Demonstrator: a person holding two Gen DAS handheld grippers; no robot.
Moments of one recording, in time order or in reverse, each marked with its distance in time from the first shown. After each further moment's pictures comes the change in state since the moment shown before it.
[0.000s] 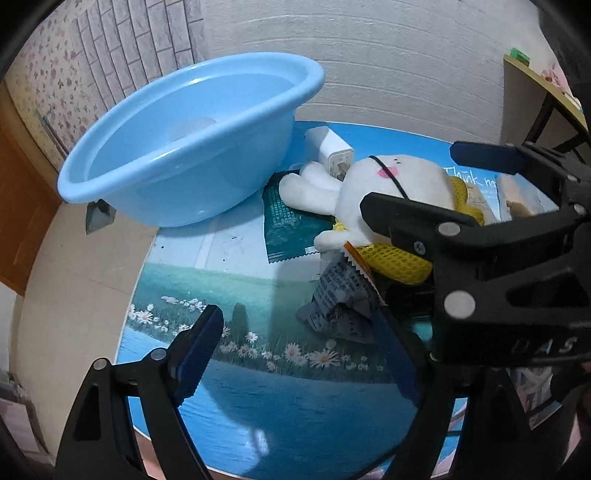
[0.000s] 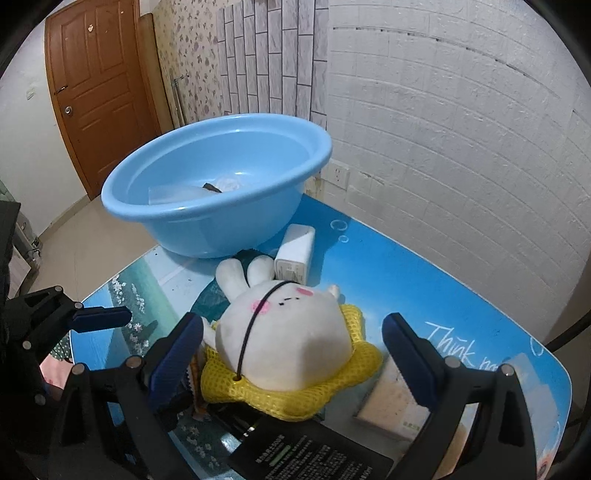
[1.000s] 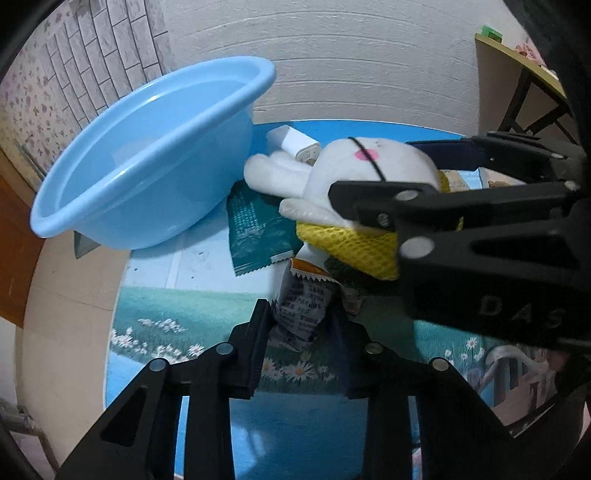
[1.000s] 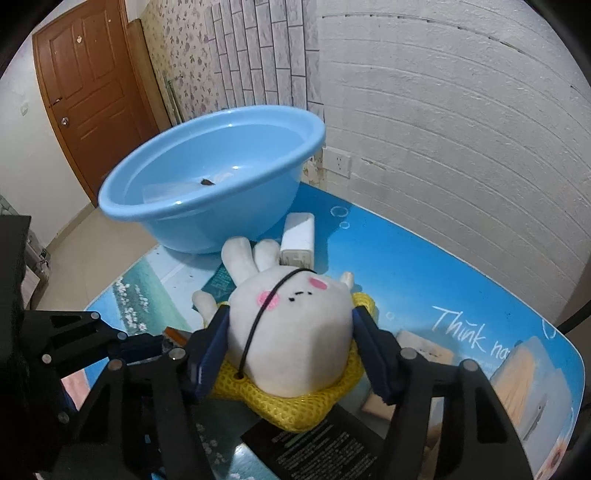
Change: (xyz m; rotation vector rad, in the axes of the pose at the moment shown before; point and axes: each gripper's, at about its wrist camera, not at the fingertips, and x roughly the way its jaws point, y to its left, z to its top) left arm -0.033 -0.012 -0.004 0.118 -0.003 -0.013; right arm -0.009 -0.005 -0.005 0.058 0.029 0.043
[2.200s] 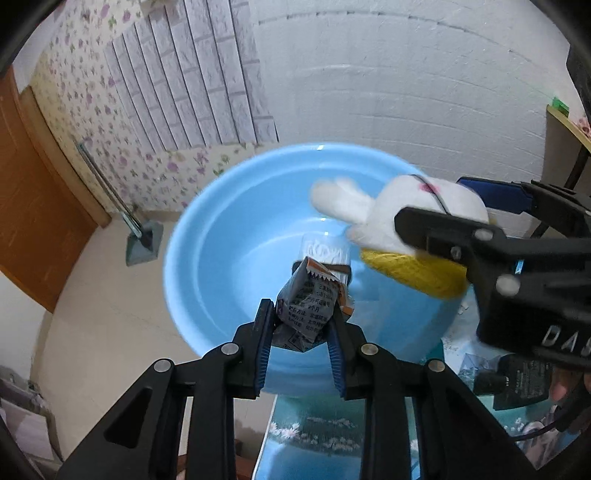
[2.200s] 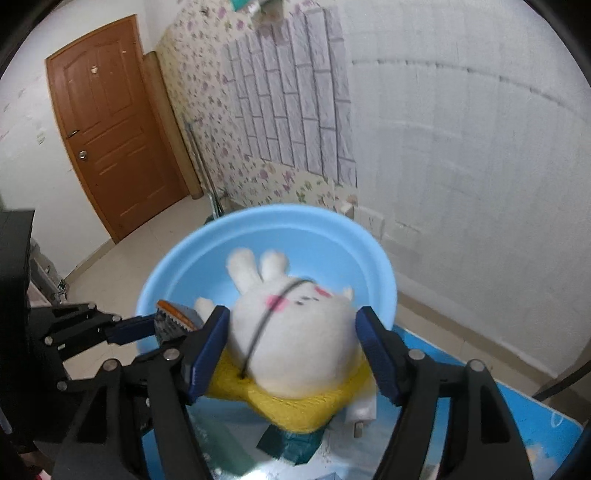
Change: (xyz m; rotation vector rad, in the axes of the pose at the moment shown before) left arm -0.026 0.097 0.076 -0.137 -0.097 0.175; right arm 0.021 0.031 0.115 0.012 -0.120 0.090
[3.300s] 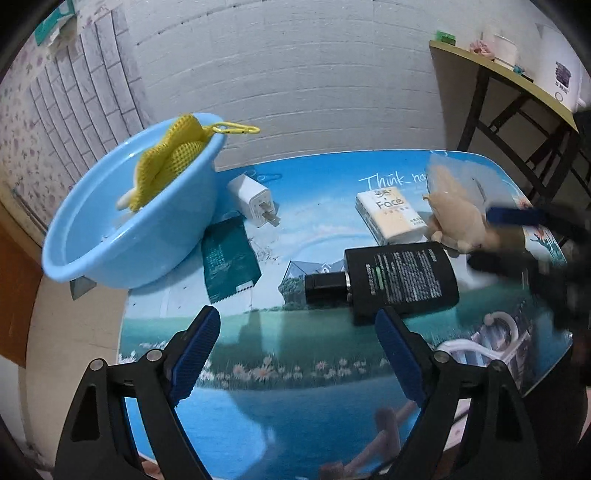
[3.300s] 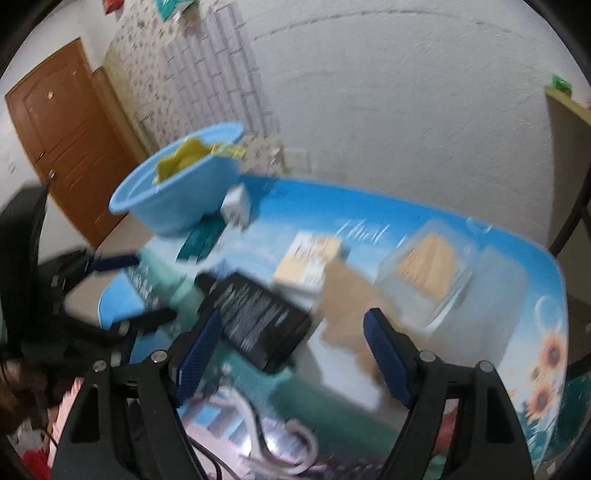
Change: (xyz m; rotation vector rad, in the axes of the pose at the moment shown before) left arm -0.011 -0.121 -0.086 0.232 -0.002 -0.217; right arm -0.132 -0.091 -0.183 0.177 0.084 -0.078
